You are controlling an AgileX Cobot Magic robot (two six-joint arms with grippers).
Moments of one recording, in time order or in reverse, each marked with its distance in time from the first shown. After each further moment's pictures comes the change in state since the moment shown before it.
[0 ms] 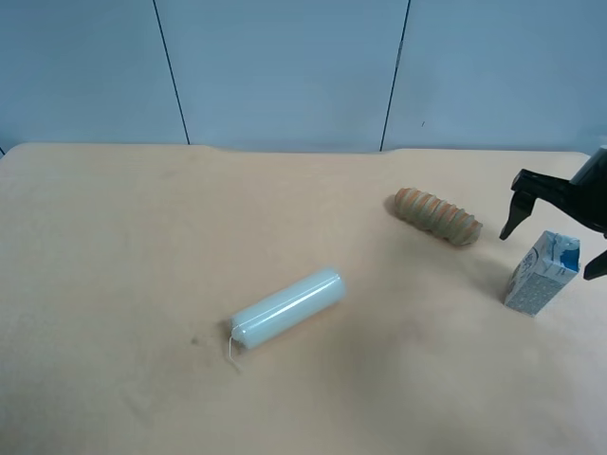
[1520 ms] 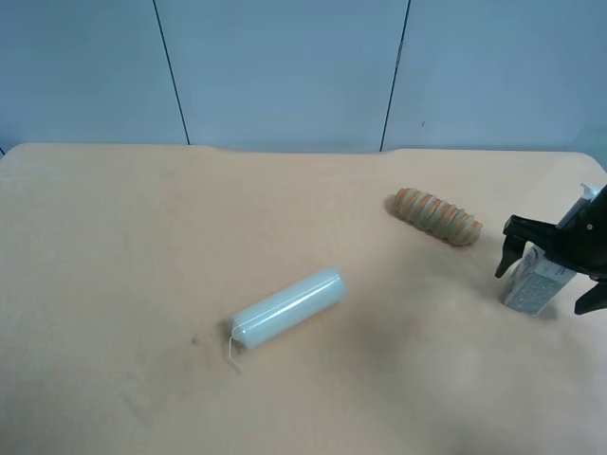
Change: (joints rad) left arm 0.000 0.000 0.000 0.000 0.000 0.000; right arm -0.038 0.129 0.110 0.013 -0.189 -0.079
